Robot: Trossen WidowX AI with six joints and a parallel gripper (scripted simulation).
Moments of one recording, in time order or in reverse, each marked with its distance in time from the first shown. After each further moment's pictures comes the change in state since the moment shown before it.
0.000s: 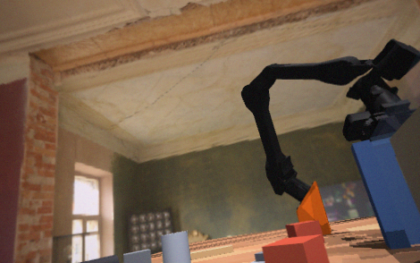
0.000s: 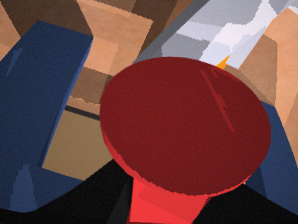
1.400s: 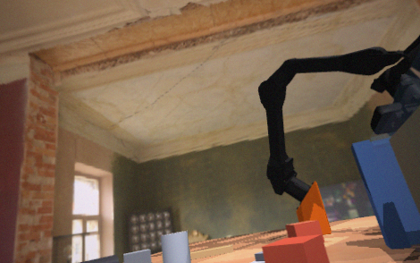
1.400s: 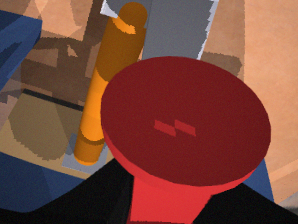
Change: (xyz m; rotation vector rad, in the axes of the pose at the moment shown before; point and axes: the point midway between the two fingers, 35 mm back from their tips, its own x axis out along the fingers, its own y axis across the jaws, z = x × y) arm 0.004 -0.049 -0.014 0.014 0.007 0.005
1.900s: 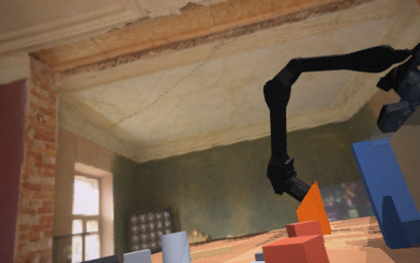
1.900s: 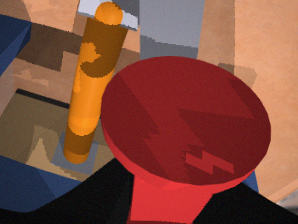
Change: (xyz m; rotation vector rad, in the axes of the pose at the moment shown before) arm -0.001 -0.013 0.001 0.009 0.000 0.008
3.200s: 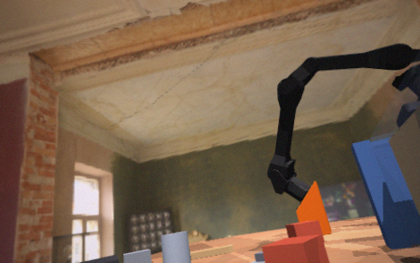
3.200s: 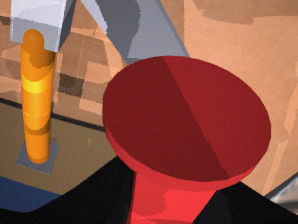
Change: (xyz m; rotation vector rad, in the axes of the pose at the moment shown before) arm -0.012 -0.046 0.016 0.017 0.014 -0.017
